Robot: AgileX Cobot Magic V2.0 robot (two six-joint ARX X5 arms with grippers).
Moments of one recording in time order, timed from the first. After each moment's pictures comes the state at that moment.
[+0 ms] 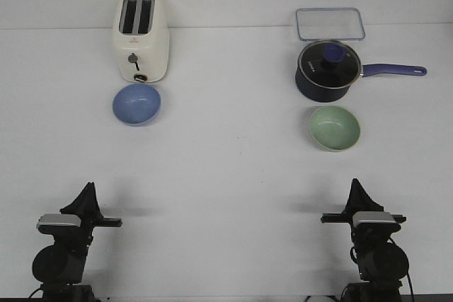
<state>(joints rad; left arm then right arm) -0.01 0.01 0.03 0.09 0.02 0.04 0.03 0.00 0.03 -0.04 0.04 0.12</state>
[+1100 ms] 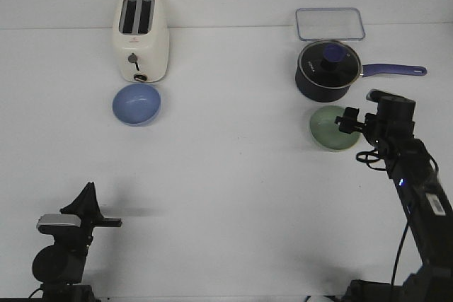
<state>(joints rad) -0.01 0.01 0.03 0.09 0.02 0.04 -0.14 1.47 1.13 -0.43 -0.02 0.22</state>
